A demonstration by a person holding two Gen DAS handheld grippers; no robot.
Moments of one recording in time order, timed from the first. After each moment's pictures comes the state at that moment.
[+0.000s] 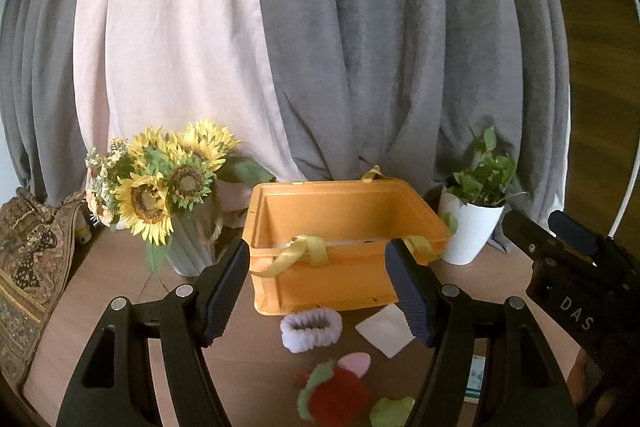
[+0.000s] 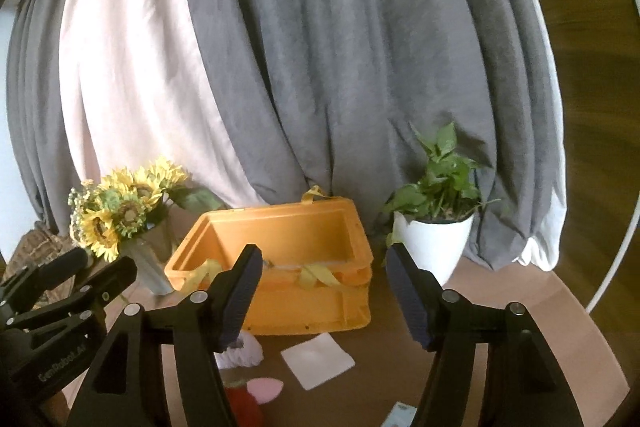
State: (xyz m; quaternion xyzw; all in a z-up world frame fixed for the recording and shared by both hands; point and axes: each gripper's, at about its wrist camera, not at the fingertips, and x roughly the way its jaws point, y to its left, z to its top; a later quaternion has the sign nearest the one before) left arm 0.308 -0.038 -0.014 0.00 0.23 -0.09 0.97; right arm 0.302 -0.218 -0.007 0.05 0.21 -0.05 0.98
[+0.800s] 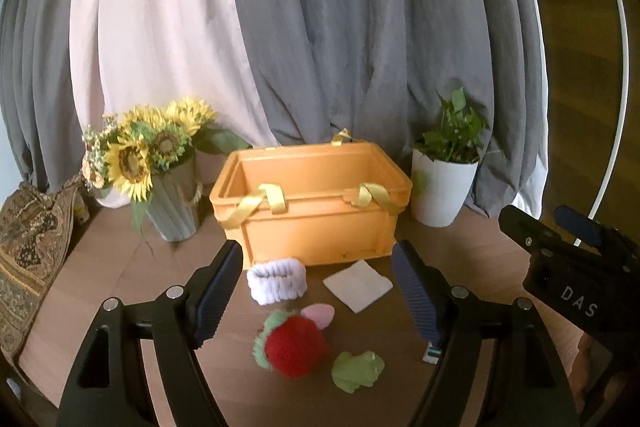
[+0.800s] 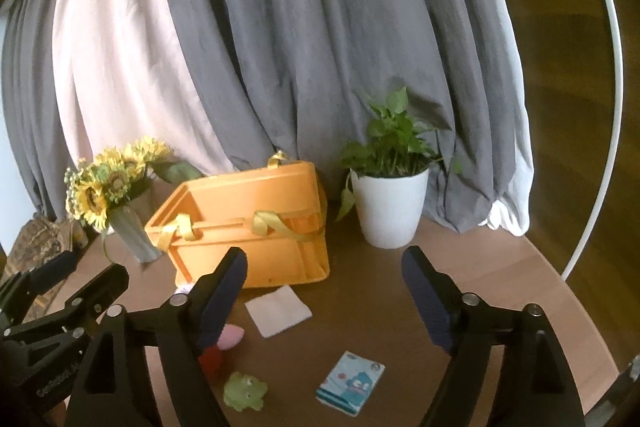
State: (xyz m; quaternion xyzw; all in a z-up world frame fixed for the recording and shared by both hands) left arm 0.253 -0.089 -0.047 0.02 0.25 -0.09 0.96; right arm 0.246 -0.268 -0.035 0.06 0.24 -0.06 0.97
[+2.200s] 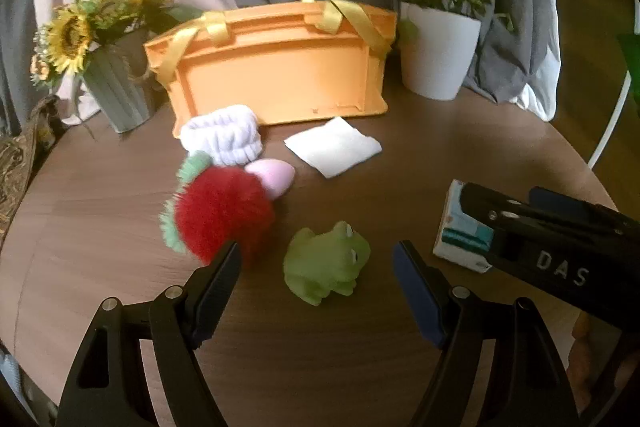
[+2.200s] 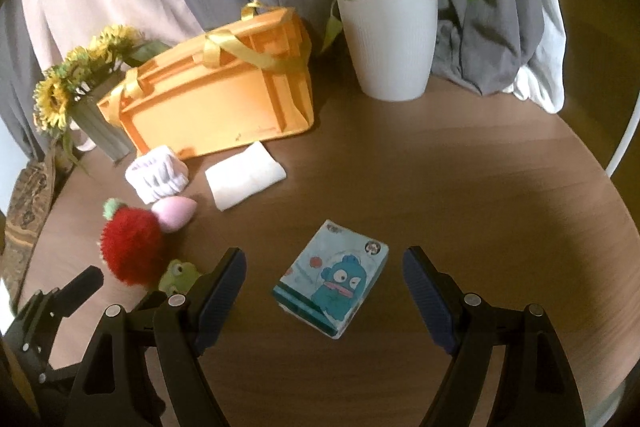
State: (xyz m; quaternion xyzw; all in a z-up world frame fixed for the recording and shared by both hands) left arm 0.261 -0.129 -0.191 0.05 0.39 -0.10 0.91; right arm 0.265 -0.290 -0.175 0.09 0.41 -0.03 0.90
